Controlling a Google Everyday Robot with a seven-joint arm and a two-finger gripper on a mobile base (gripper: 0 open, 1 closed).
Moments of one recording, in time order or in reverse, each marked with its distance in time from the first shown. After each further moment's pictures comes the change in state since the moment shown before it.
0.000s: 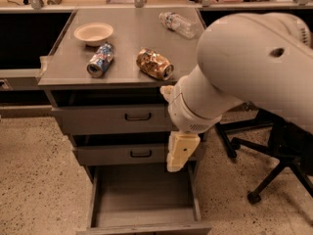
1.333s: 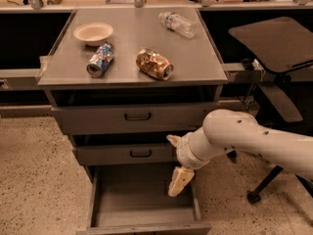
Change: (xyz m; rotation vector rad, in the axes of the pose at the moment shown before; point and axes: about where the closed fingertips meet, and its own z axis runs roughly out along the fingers) arm 0.092 0.043 0.213 -0.150 -0.183 0.145
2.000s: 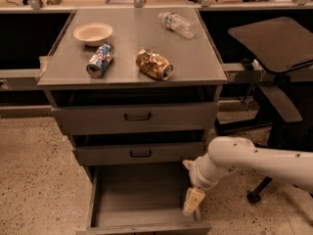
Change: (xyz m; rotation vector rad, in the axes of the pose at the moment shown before) arm 0.115 0.032 0.077 -0.098 0.108 0.153
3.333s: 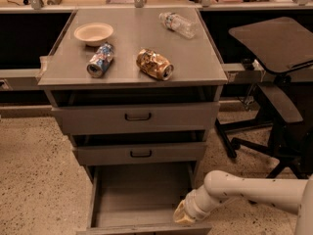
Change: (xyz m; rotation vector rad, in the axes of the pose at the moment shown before) arm 0.055 0.062 0.142 -0.183 -0.121 0.005
